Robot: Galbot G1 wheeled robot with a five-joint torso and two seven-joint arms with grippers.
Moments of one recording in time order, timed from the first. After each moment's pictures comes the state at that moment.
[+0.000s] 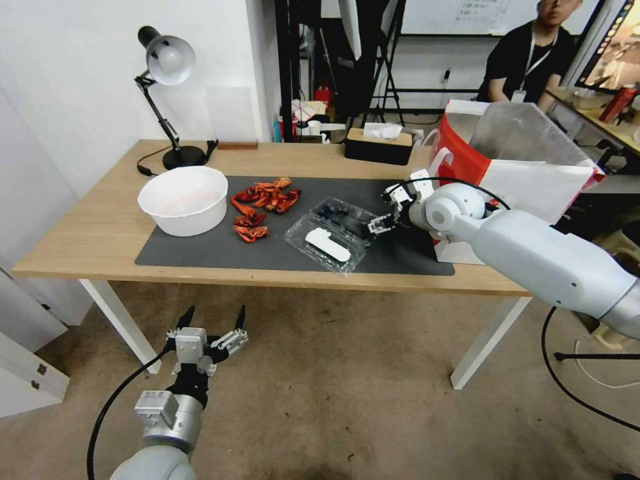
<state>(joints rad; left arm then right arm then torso) 1.74 -1.36 -0.51 -2.17 -0.22 0.00 -0.08 -0.01 0.84 -0.68 1.43 1.32 -0.74 0.31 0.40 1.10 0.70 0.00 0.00</state>
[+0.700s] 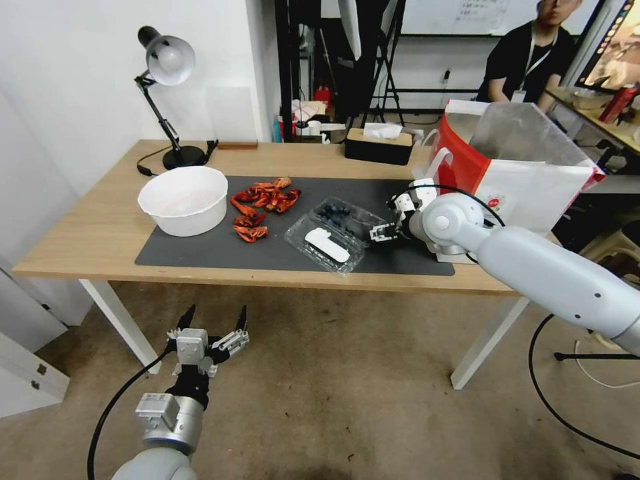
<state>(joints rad) 1.76 -1.36 -0.50 -2.18 -0.20 -0.02 -0.08 -0.09 0.79 -0.60 1.60 1.62 -0.74 0.67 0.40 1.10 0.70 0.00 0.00</state>
